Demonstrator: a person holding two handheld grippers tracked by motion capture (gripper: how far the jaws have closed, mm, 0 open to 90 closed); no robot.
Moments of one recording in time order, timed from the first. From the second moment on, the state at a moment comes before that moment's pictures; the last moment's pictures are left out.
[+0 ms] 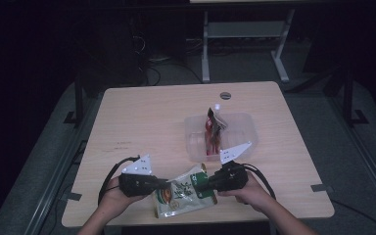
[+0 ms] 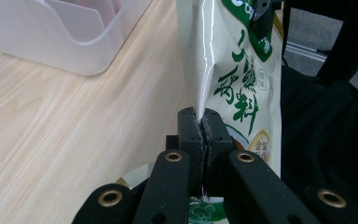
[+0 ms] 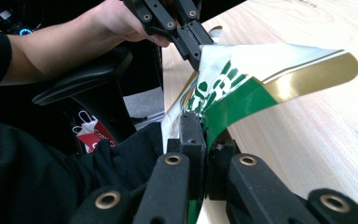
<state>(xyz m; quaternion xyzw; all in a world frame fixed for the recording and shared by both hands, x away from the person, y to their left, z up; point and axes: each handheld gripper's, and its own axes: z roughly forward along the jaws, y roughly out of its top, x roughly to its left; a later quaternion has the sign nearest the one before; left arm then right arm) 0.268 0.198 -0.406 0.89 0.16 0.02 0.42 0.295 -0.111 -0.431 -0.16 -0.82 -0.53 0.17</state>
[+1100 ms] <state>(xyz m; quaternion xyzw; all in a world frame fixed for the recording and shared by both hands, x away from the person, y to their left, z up) 0.278 0.238 -0.405 0.84 0.25 0.08 0.47 0.292 -0.126 -0.408 -0.16 -0.77 -0.59 0.16</state>
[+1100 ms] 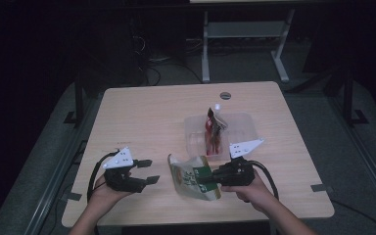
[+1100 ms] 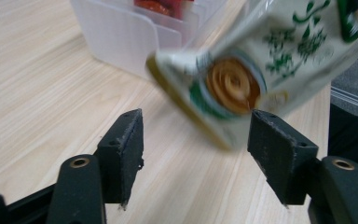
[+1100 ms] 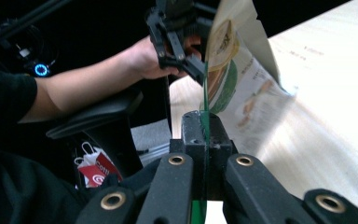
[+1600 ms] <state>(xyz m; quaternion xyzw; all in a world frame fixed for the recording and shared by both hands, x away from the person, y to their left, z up) 0.284 0.240 -0.418 0.86 0.25 0.06 0.44 0.294 -0.138 -0.380 -0.16 -0.76 -0.63 0.12</state>
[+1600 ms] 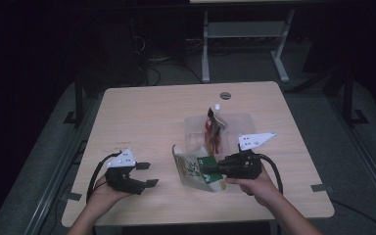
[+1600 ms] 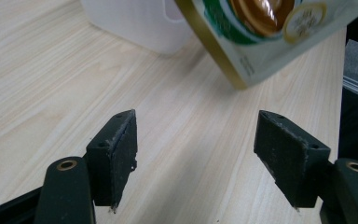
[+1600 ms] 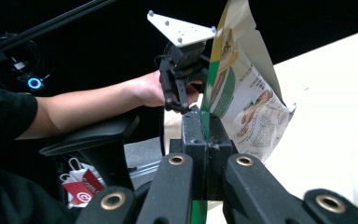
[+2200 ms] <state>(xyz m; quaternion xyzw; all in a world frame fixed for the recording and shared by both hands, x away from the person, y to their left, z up) 0.285 0.240 -0.420 0.86 0.26 0.06 0.43 0.314 -0.150 -0.339 -0.17 -0.72 -0.67 0.06</state>
